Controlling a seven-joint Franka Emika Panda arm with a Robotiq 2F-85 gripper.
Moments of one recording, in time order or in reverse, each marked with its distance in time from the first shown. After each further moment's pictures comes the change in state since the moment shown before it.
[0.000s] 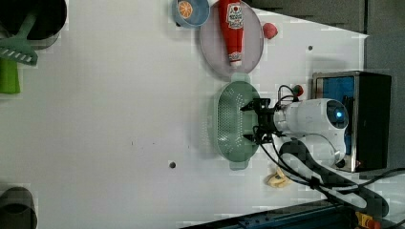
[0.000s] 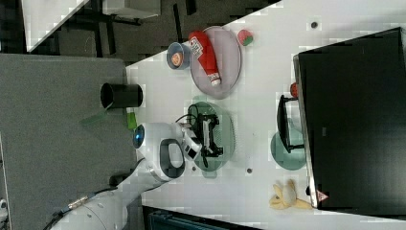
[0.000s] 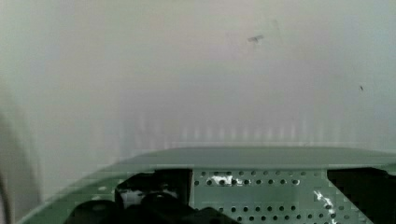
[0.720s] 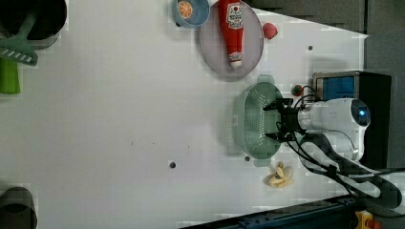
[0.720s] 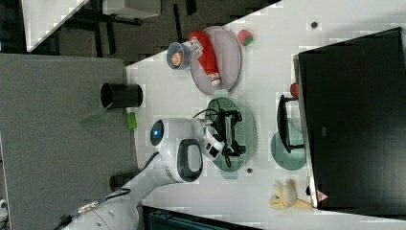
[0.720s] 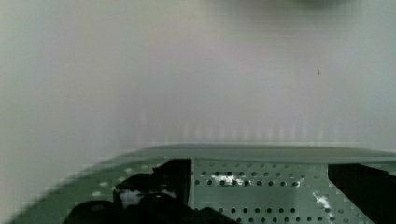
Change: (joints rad) arm -0.052 -0.010 -0.129 0.000 0.006 -0.006 -0.159
